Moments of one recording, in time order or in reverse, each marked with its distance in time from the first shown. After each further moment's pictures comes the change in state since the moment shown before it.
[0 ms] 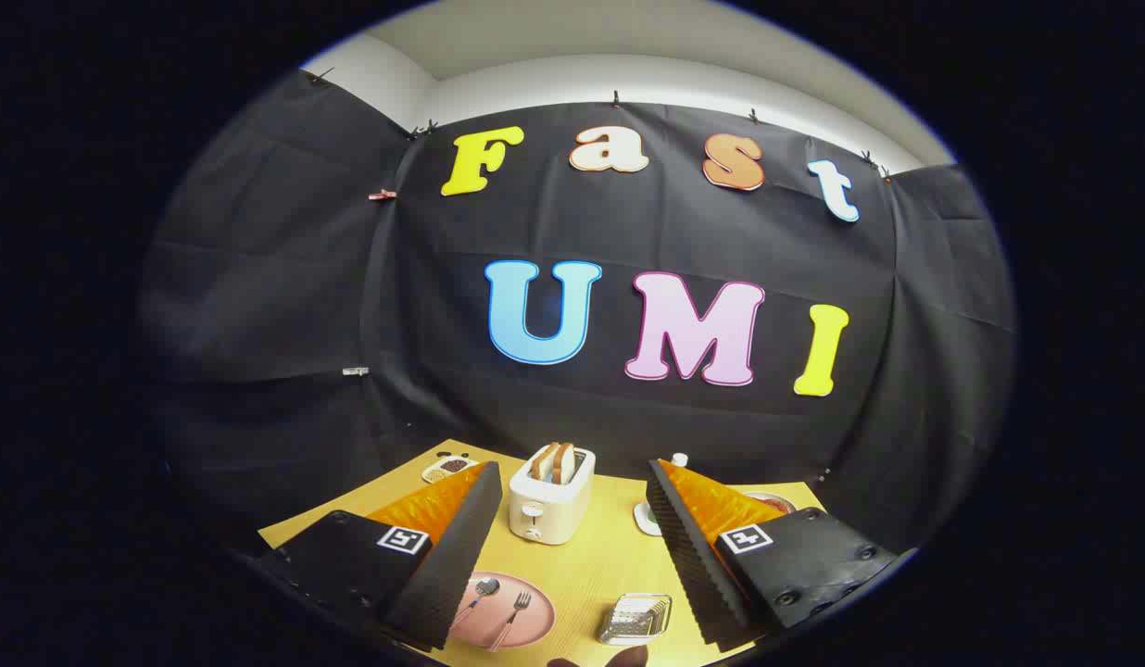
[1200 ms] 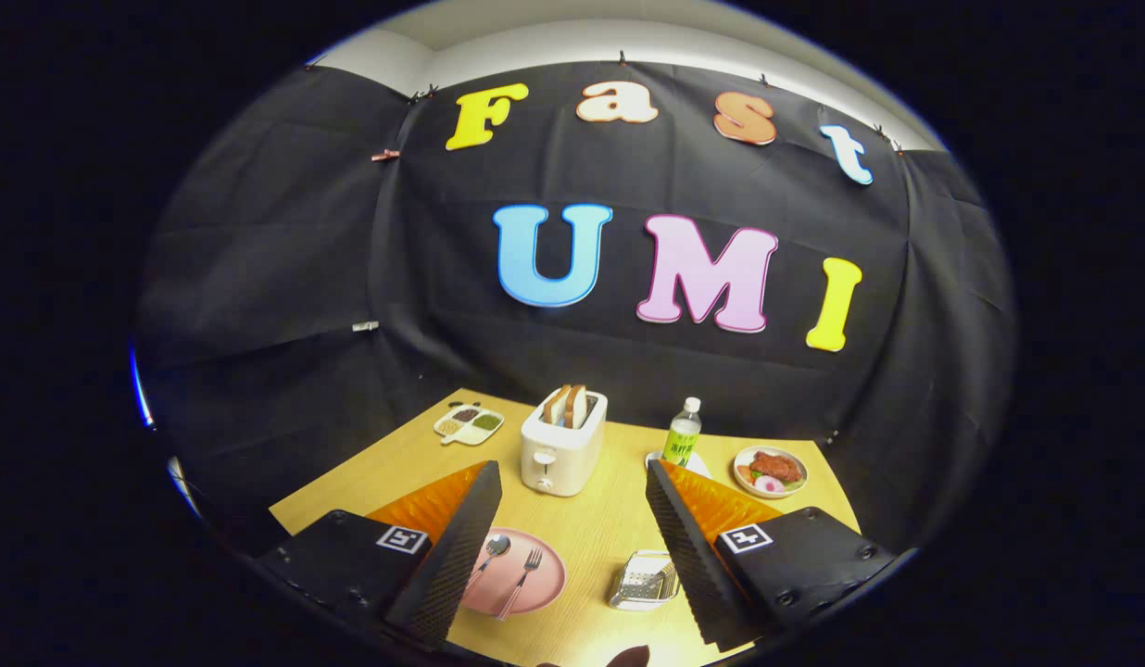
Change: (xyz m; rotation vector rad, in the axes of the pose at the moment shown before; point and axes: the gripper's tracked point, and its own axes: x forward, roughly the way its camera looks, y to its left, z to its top) arm -0.009 0.020 -0.057 0.012 0.210 0.063
